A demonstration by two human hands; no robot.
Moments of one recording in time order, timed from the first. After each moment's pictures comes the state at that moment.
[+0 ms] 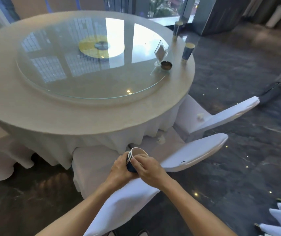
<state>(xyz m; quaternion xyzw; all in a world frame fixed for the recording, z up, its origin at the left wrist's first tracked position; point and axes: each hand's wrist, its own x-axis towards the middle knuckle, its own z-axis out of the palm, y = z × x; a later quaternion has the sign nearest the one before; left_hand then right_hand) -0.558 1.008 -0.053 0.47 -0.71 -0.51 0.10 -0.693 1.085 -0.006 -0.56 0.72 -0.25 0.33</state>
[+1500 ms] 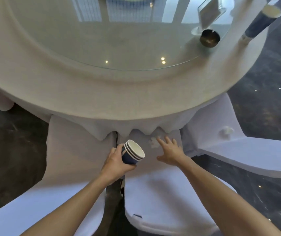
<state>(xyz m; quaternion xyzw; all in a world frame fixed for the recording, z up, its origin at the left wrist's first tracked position) -0.789 0.958 -0.188 0.65 -0.59 -0.48 0.06 -1.054 0.939 -0.216 -0.61 0.68 0.21 0.35</state>
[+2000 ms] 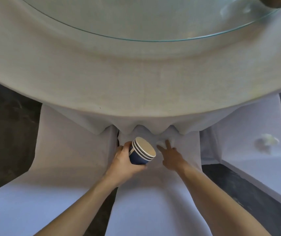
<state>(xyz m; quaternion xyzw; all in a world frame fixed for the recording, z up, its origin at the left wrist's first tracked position) -0.840 0.931 -0.311 0.68 -0.52 -0.51 0.10 -1.072 0.906 -0.409 -0.65 0.59 0.29 0.38</state>
